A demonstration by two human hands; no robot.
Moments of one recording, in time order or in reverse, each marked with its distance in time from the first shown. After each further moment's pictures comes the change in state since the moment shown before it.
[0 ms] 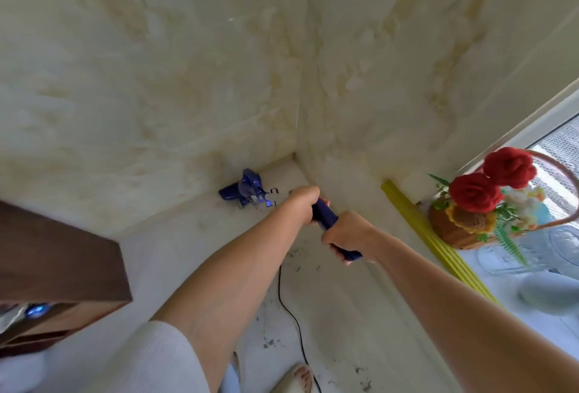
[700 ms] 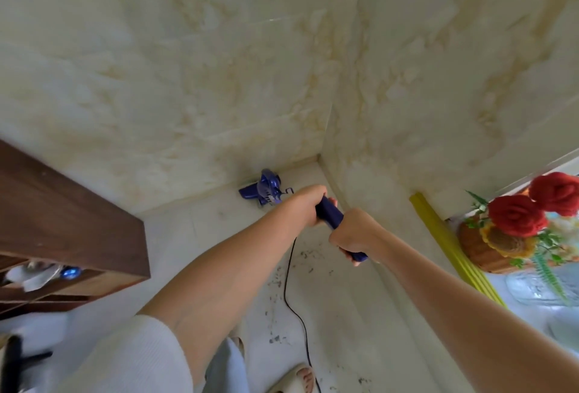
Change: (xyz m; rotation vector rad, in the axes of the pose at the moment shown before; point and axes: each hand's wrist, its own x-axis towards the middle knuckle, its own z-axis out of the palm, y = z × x) left_hand -0.001 0.004 -0.056 -0.234 -0.057 -0.023; right_hand -0.016 -0.041 0.032 -0.199 0.026 -0.061
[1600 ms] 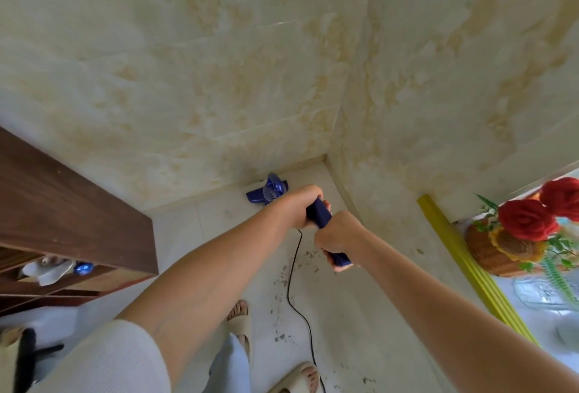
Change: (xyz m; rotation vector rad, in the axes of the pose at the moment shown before) left_hand -0.012 0.015 -0.032 0.122 -0.003 -0.029; right_hand -0.006 -0.035 0.026 0.230 -0.053 0.126
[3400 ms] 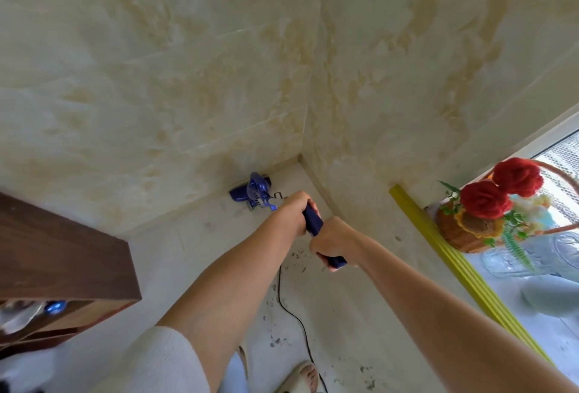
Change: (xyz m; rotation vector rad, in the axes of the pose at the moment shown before) left_hand 0.000 -0.012 0.027 0.330 0.049 0.103; right_hand 0.004 0.021 -0.023 -0.055 -0.032 -0.011
